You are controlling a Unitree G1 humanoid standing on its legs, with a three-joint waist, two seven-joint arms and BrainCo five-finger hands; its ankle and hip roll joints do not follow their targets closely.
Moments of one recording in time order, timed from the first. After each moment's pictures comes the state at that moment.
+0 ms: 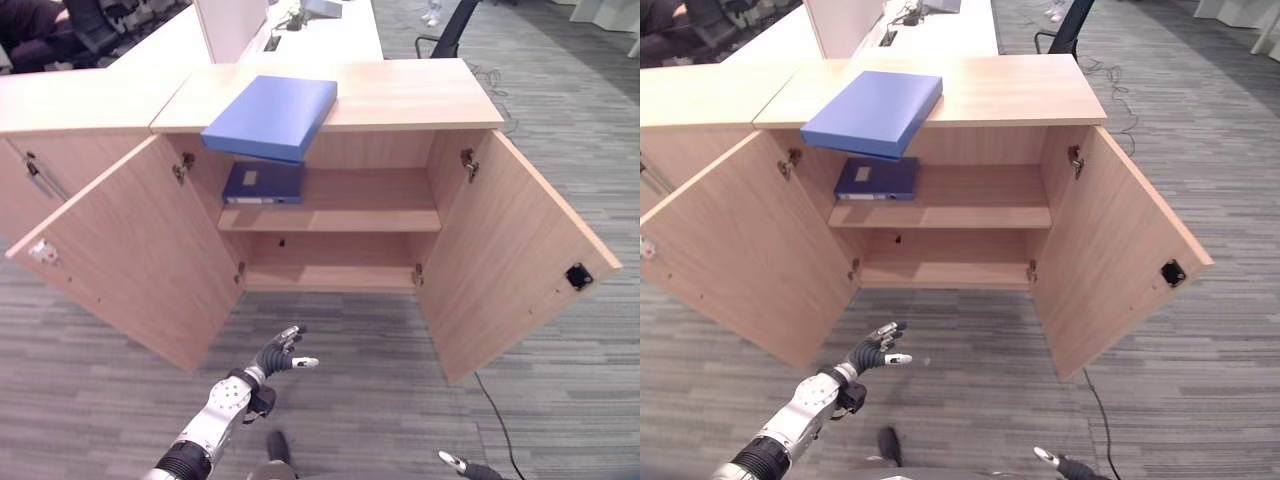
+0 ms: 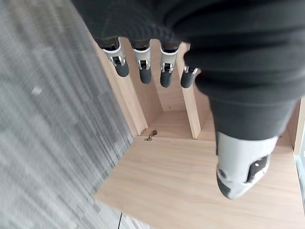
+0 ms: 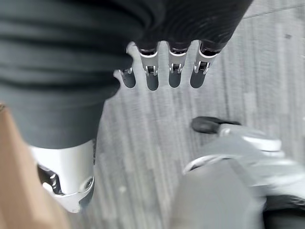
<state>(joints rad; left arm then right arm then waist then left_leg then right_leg) -0.08 0.40 -0.44 0.48 -0.21 -0.12 -0.18 0.01 -0.29 0.10 1.38 0.39 0.03 0.22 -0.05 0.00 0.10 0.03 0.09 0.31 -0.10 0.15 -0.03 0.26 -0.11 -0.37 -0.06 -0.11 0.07</state>
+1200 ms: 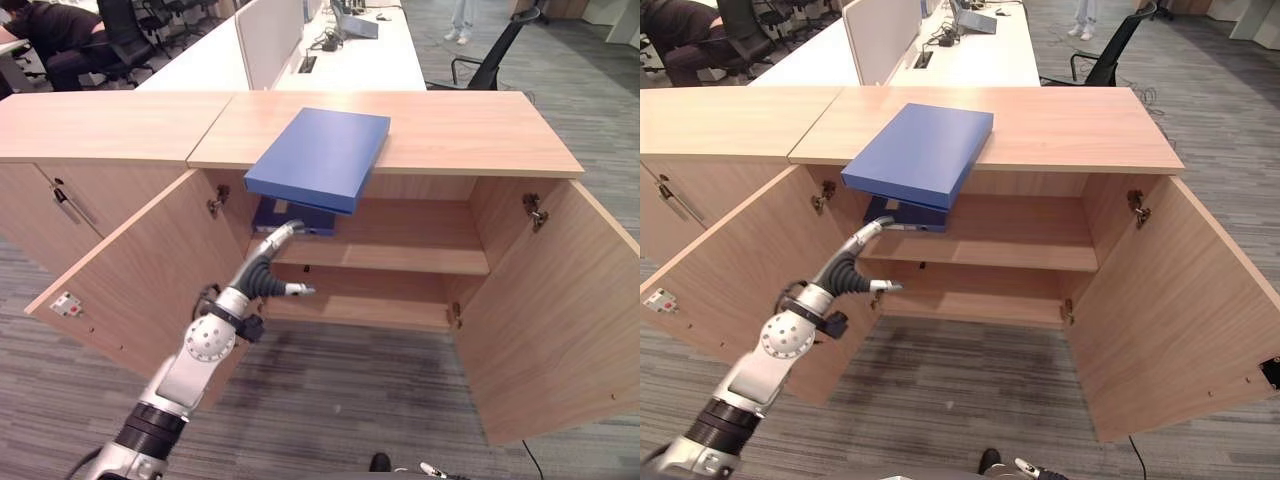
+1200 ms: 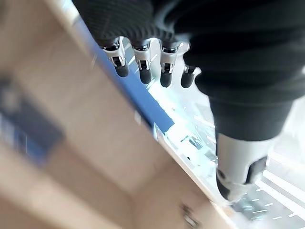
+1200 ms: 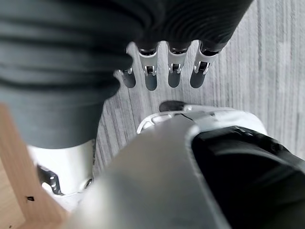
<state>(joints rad) -0.19 0.52 -0.23 -0.01 0.27 -0.21 0.05 0.04 -0.24 0.12 1.31 0.37 0.03 0.21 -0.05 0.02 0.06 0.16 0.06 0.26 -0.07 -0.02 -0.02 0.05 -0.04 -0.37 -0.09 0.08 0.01</state>
